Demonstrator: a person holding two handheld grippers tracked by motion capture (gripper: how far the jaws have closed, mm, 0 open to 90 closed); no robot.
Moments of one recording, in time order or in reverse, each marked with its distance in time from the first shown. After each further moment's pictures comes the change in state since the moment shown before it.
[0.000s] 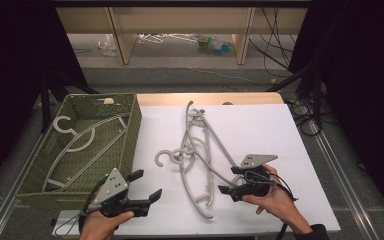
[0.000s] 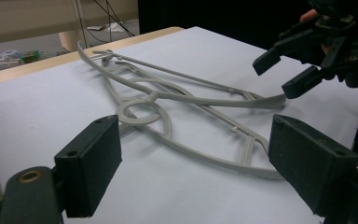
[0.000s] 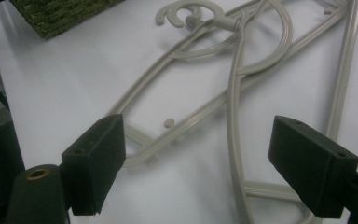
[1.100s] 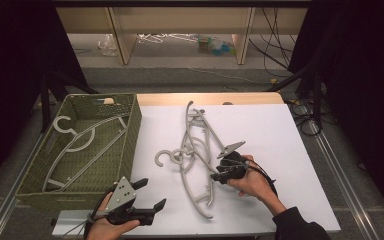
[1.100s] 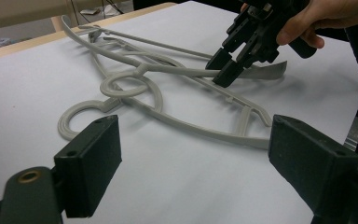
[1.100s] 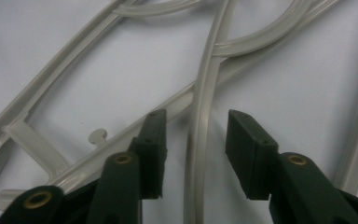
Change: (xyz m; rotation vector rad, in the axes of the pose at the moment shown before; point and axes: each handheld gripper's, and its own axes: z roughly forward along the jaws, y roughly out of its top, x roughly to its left) left arm -0.011 -0.021 0.009 0.071 -0.002 0.035; right arm -0.030 0.021 0.071 0.243 -0.035 -0.041
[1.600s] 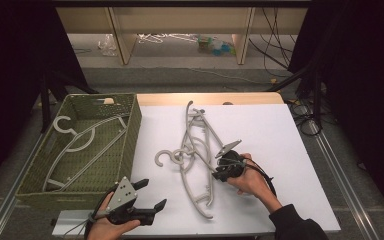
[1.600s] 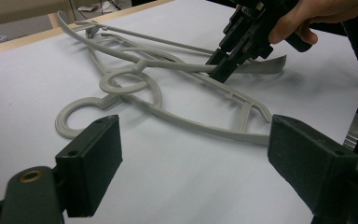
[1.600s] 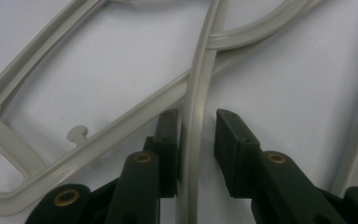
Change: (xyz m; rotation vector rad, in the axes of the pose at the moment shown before) left arm 0.001 -0.001 0.002 0.013 -0.003 0.002; right arm -0.003 0.004 0.007 0.062 -0.023 -0.015
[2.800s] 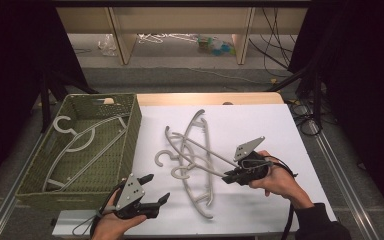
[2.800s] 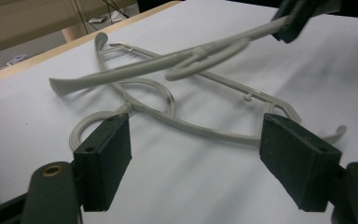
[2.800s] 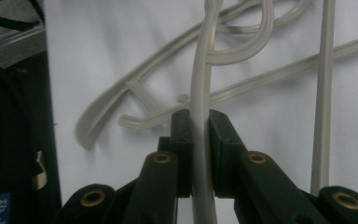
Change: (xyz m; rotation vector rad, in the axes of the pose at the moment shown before) left arm 0.005 0.005 0.020 -0.019 0.057 0.137; right arm 0.002 -0.013 -0.074 -0.092 0.235 -0.189
